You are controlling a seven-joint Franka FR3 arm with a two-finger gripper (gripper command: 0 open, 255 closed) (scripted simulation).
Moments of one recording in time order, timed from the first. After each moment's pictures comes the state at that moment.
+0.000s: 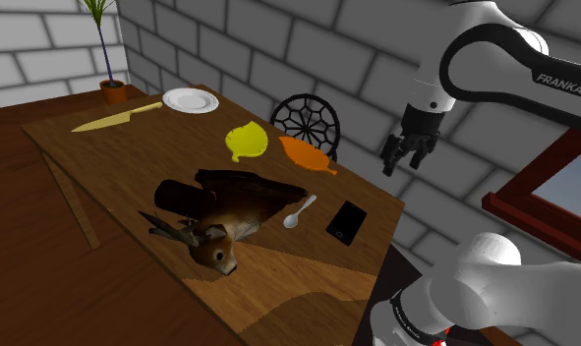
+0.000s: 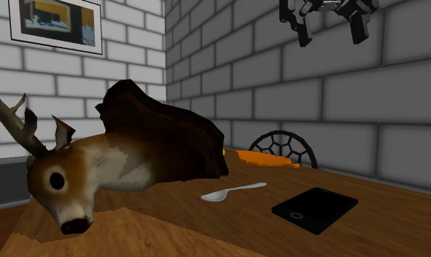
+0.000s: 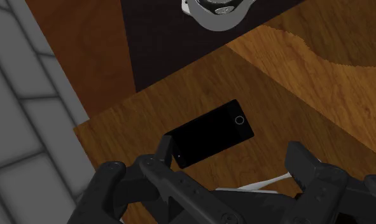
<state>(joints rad) -0.01 -0.82 -0.03 -2.44 -0.08 1.44 0.16</state>
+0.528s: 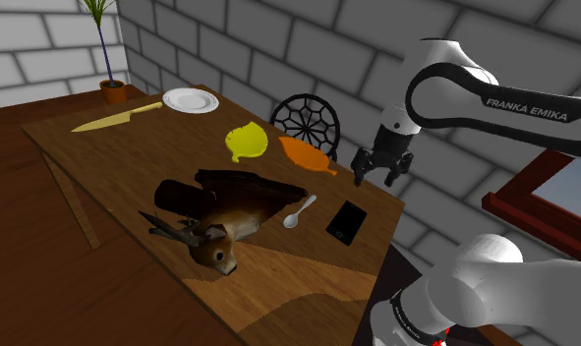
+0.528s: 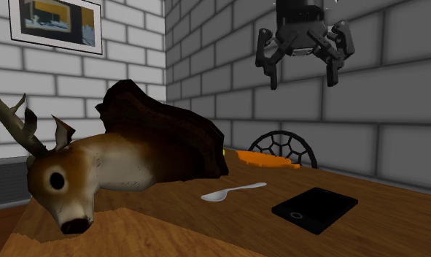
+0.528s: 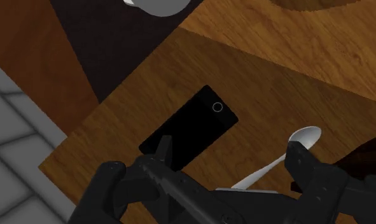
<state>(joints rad) -0.06 -0.77 0.02 -2.59 0.04 1.67 0.40</state>
